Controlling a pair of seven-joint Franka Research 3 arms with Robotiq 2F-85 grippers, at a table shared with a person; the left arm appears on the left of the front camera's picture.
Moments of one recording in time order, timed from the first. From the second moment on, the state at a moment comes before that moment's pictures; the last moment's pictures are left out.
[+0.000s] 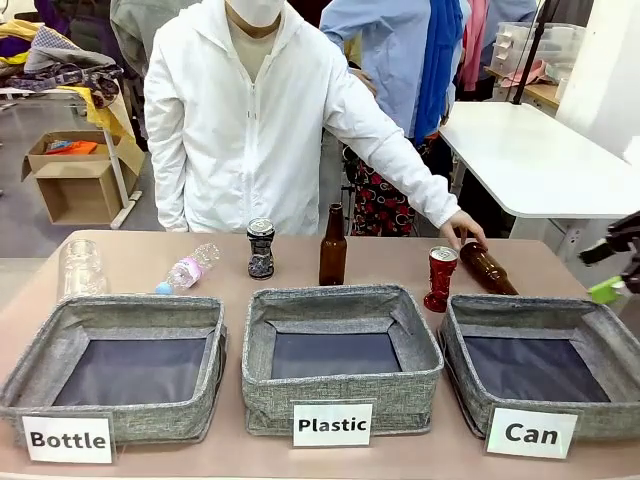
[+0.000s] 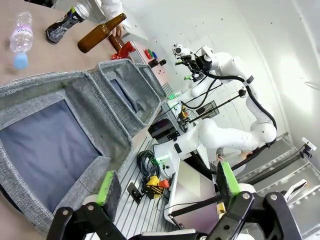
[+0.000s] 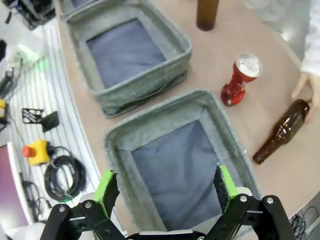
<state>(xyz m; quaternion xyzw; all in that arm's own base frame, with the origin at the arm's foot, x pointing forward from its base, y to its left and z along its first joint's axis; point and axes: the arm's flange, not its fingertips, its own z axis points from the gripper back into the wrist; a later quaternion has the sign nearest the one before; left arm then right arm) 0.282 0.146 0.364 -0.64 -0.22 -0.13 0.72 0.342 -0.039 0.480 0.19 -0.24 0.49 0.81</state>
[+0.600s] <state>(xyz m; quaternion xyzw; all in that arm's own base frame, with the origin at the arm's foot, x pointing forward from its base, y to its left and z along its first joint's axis) 0.282 0.146 0.364 -0.64 -0.22 -0.13 0.72 0.260 -0.188 0.500 0.25 -0.38 0.34 0.83</state>
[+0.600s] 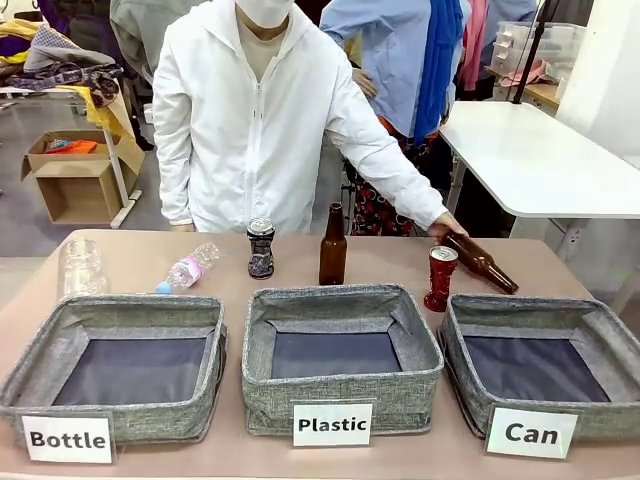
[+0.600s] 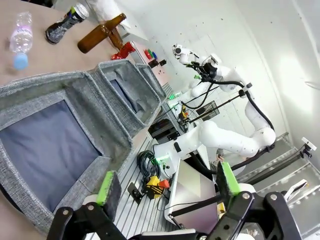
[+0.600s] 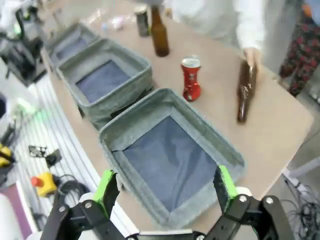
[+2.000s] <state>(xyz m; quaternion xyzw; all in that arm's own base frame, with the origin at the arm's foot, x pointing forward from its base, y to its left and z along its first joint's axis) 0.282 0.146 0.364 -0.64 -0.22 -0.13 0.72 0.378 -0.031 0.446 0.25 -0.31 0.36 0.85</state>
